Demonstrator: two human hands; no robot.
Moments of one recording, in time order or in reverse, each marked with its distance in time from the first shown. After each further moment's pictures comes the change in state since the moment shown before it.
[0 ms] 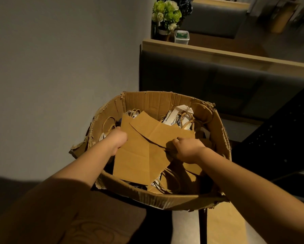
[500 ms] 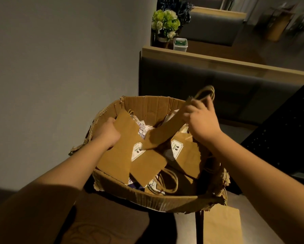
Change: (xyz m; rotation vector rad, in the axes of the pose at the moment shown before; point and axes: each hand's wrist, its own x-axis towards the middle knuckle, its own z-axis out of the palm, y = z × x) left_hand -0.008 0.012 -0.022 0.559 0.318 0.237; right_hand -0.042 0.031 -0.068 -0.161 0.696 0.077
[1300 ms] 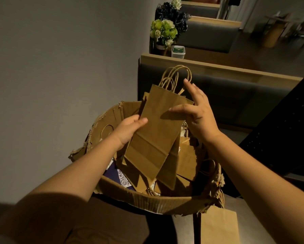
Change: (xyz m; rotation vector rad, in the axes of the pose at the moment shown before) left_hand -0.039 0.056 -0.003 -0.814 -0.373 0.351; right_hand -0.003 0.007 -0.027 0.792 0.424 -0.111
